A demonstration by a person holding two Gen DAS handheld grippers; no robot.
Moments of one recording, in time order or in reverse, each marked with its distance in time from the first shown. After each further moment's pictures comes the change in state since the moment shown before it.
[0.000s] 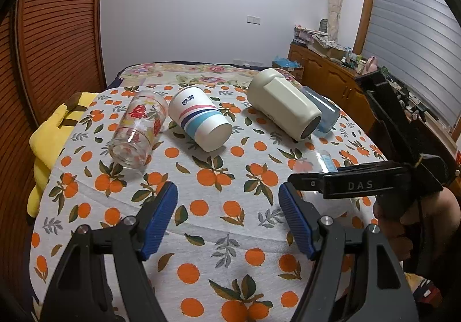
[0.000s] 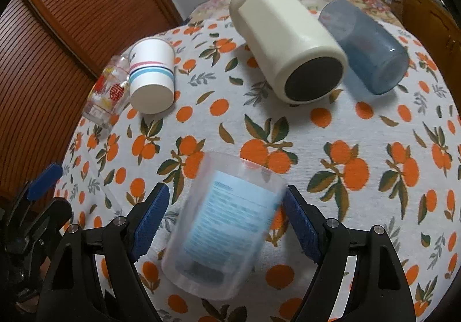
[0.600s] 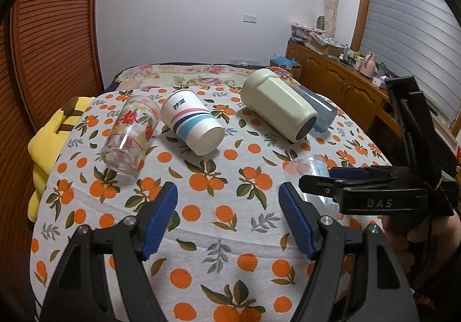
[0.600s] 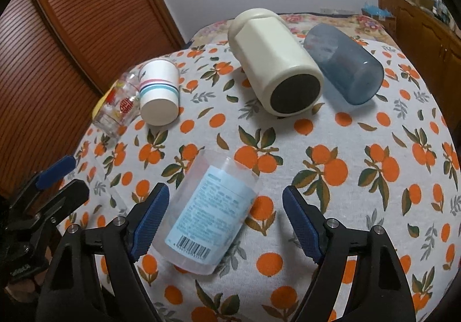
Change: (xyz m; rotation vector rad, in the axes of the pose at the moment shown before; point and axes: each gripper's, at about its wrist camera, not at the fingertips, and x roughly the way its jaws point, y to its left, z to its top) left arm 0.004 -0.009 0.005 0.022 0.004 -0.002; right arm -0.024 -0.003 -0.022 -0.014 -0.140 -0.013
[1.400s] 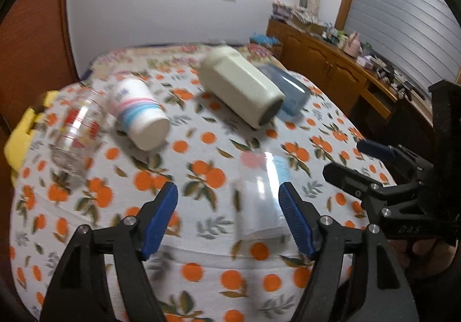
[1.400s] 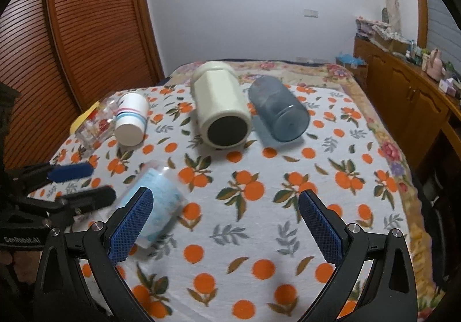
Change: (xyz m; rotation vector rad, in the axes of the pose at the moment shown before) left arm 0.024 -0.041 0.016 0.045 0.101 -0.077; right arm -0.061 -0.026 -0.024 -0.076 -0.222 -0.149
